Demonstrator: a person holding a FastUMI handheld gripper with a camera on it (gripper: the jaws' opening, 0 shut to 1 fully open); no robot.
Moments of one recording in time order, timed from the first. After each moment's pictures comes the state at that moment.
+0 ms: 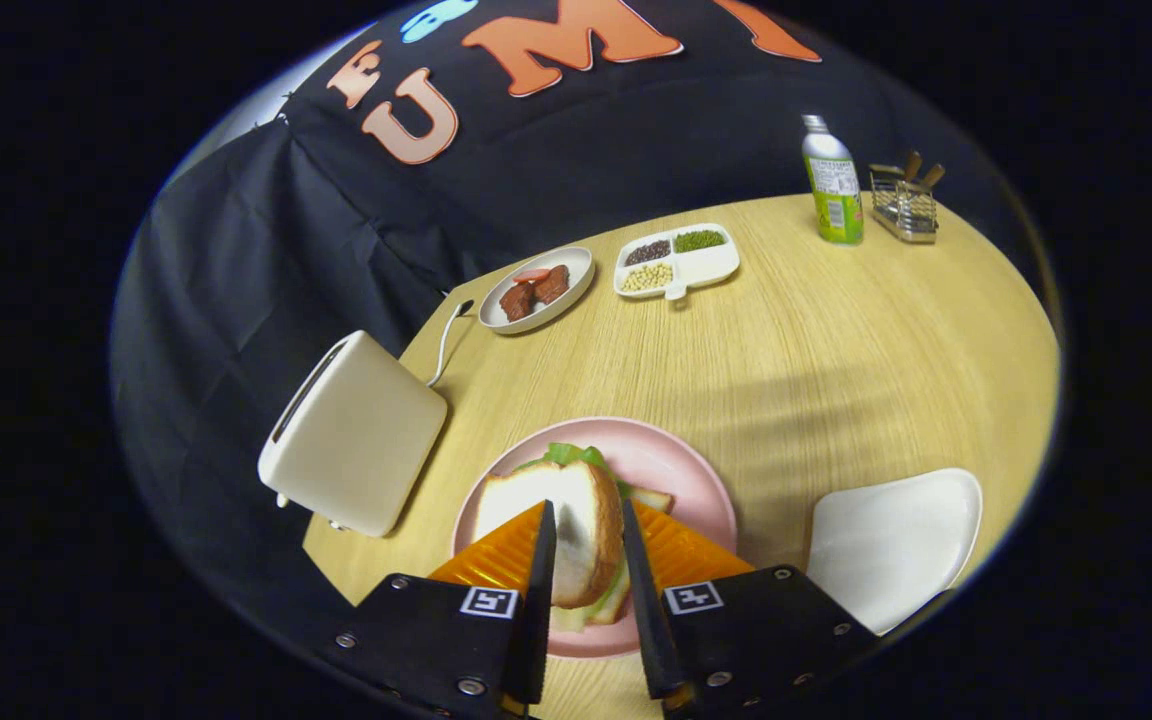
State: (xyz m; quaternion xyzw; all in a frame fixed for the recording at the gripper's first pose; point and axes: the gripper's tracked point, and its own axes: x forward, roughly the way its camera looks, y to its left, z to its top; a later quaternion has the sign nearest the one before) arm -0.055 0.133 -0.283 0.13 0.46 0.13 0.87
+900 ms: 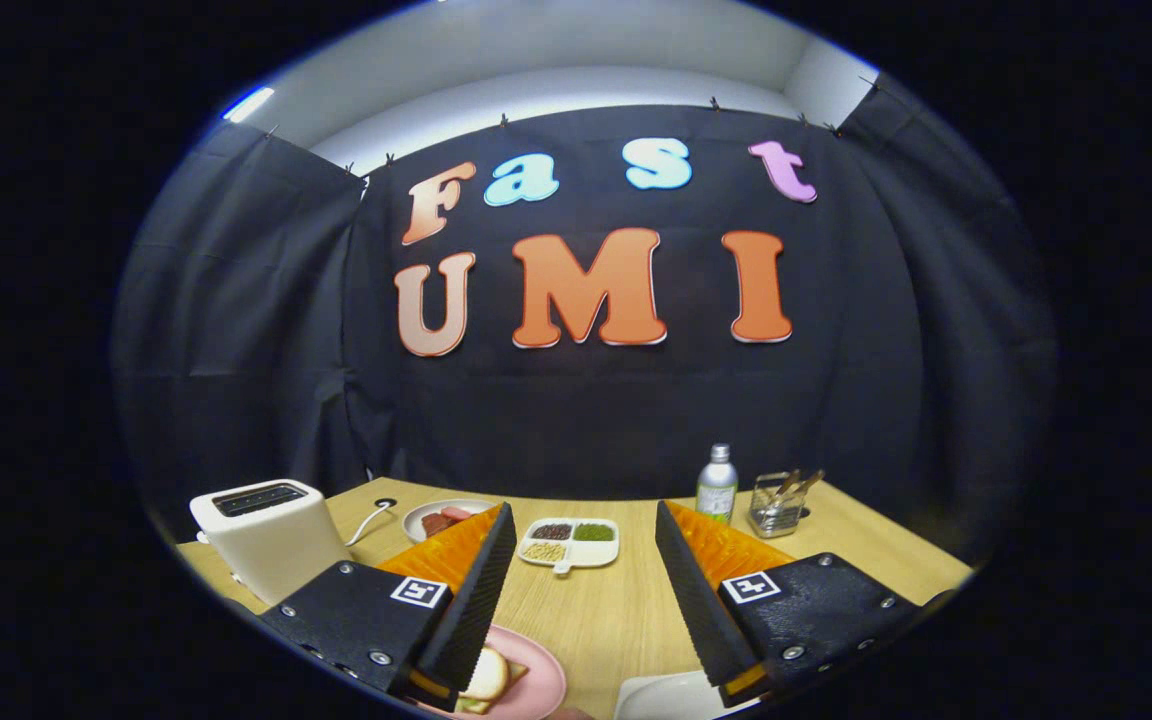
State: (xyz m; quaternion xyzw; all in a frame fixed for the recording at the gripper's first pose) arm 0.008 0.043 -0.088 -0.01 0.07 0.00 1.00
